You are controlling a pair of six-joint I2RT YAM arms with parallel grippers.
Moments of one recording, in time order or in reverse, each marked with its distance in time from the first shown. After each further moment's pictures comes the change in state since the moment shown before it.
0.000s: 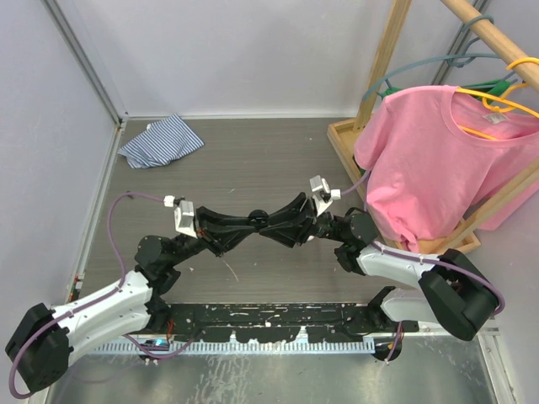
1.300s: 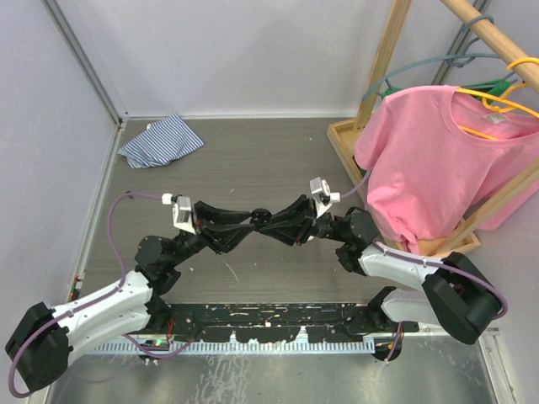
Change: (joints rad) left arm -0.005 0.021 0.000 0.029 -0.069 -0.075; right arm -0.005 -0.008 0.000 -0.029 -0.005 -0.066
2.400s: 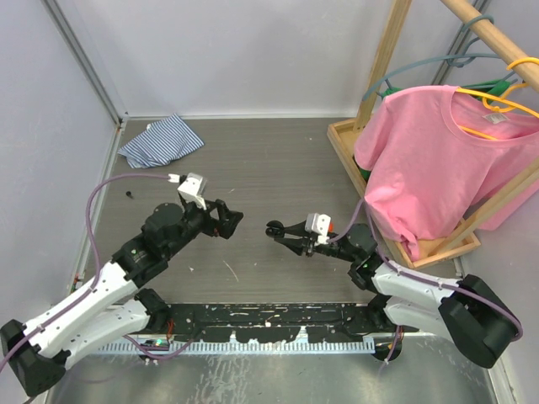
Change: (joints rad) left arm 0.000 -0.101 0.383 -1.144 -0.454 0.191; right arm -0.006 -0.211 -0.183 -0.435 0.139 -0.736
